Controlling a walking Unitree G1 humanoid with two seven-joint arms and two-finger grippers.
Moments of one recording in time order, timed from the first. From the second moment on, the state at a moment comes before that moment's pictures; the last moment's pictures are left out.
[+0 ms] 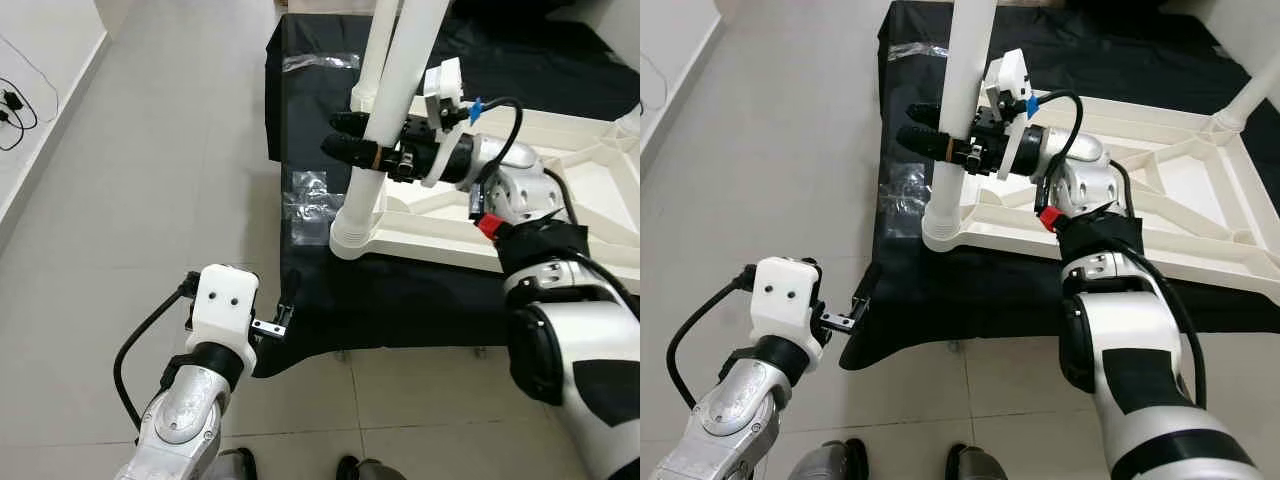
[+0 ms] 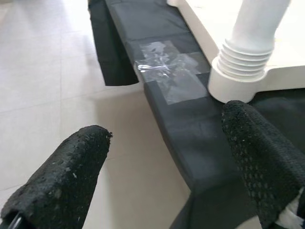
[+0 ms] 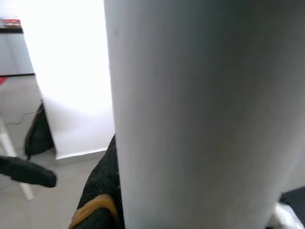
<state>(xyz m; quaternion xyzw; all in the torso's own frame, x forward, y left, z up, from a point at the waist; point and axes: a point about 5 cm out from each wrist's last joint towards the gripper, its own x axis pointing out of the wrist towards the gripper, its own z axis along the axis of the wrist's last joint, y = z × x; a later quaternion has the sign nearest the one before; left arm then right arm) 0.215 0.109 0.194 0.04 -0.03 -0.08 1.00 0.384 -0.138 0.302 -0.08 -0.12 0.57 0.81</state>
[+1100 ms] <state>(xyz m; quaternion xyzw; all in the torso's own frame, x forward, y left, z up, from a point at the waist) 0.225 0.121 0.198 0.06 -0.04 -0.07 0.99 0.383 -0.111 0.274 0.01 -0.11 0.03 0.99</state>
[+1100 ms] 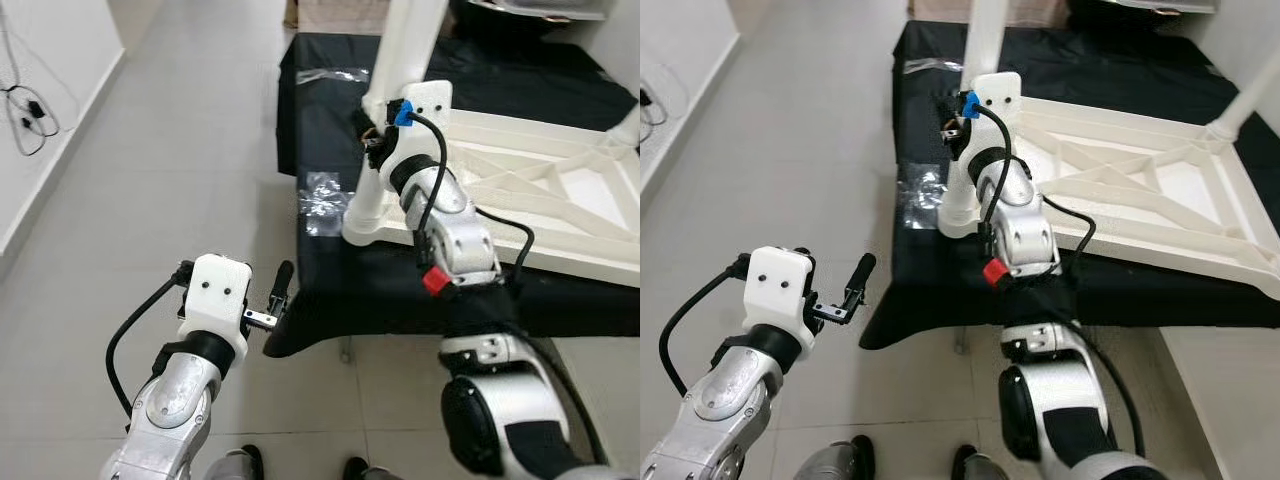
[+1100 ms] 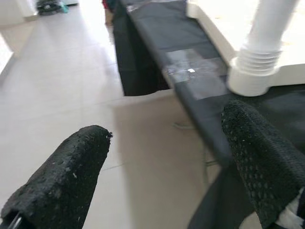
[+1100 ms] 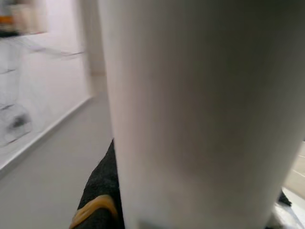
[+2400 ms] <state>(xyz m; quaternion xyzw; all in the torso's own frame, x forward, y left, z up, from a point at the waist) 0.195 0.062 0.191 0.00 -0.03 -0.31 0.95 0.379 -0.071 0.276 0.05 -0.08 -0.30 0.95</state>
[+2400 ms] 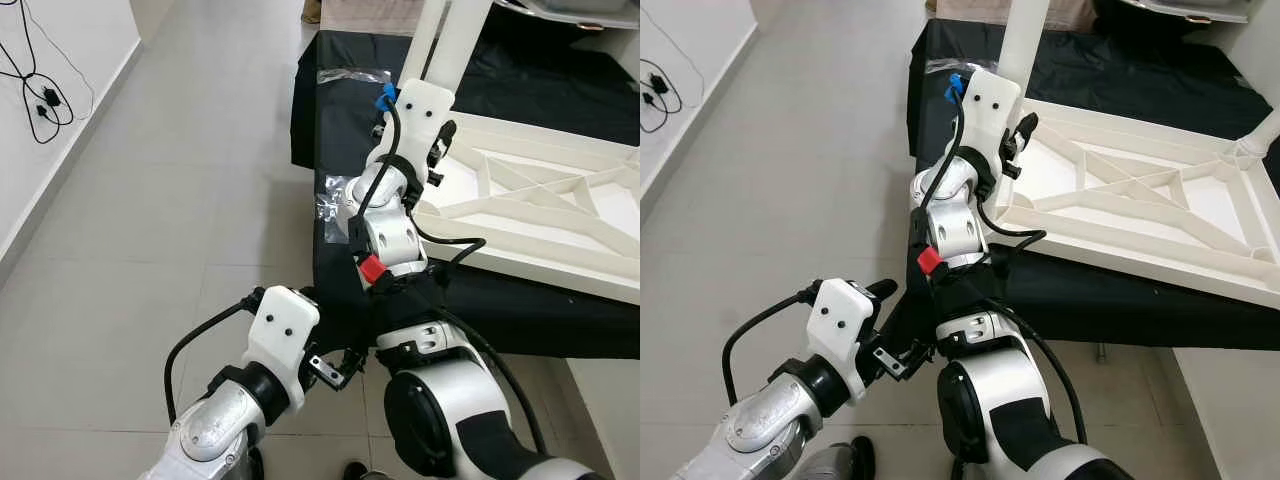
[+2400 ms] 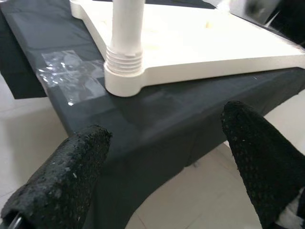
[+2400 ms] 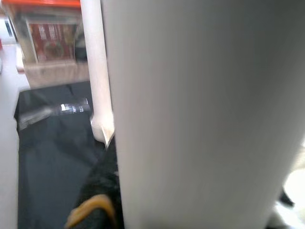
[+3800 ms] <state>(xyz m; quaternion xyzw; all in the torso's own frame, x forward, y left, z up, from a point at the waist) 0.198 0.071 0.190 0.01 -0.03 -0.29 0.96 0.377 -0.111 0.285 0.03 -0.19 0.04 0.98</state>
